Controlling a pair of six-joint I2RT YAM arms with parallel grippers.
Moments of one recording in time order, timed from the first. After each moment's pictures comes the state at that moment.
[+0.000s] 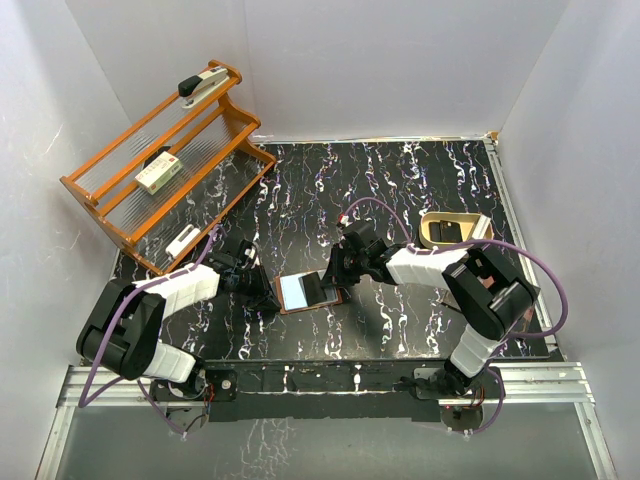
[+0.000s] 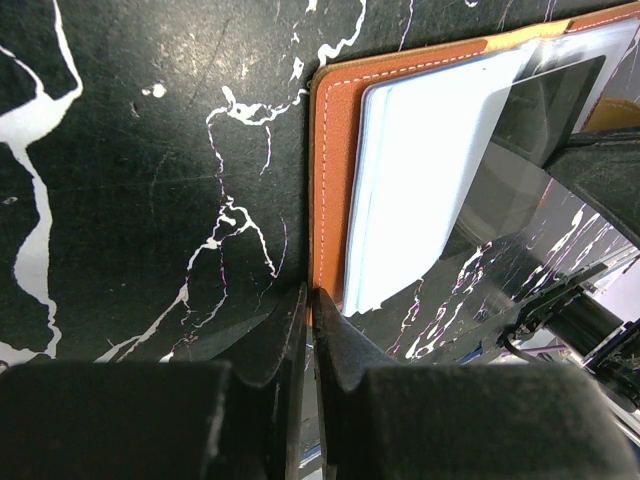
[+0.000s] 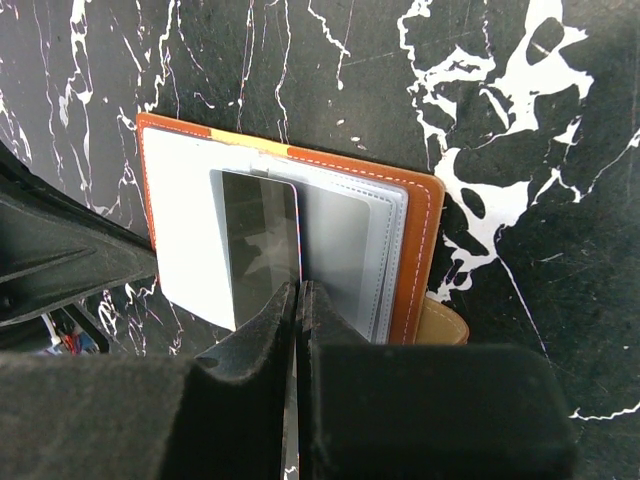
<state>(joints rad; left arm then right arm) -0.43 1.42 0.58 -0.31 0.38 -0.75 0.67 1.69 0.82 0.03 -0.31 0.69</state>
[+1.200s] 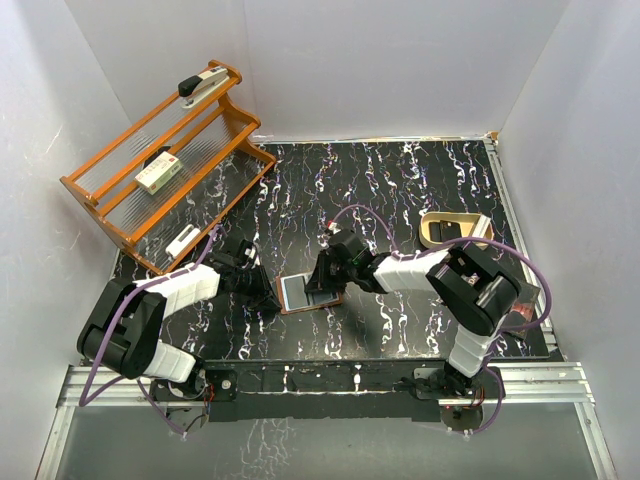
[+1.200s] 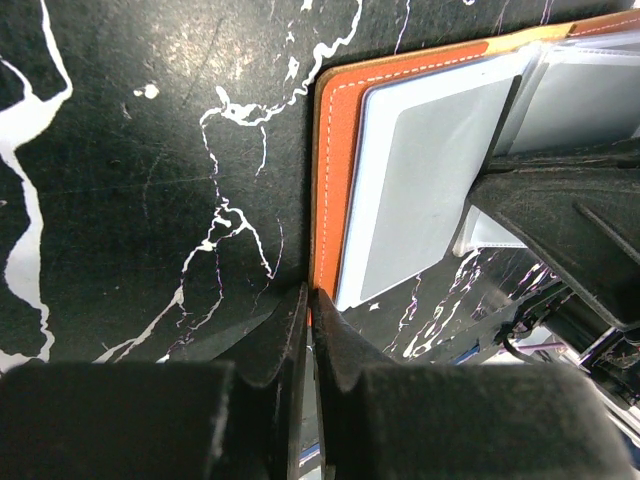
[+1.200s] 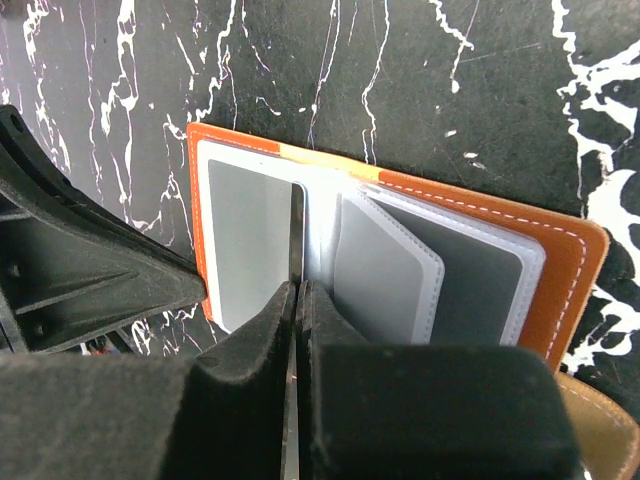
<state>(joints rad) -0.43 1.42 0.58 -0.31 0.40 -0.76 0.77 1.76 0.82 0.18 -0.27 0.81</state>
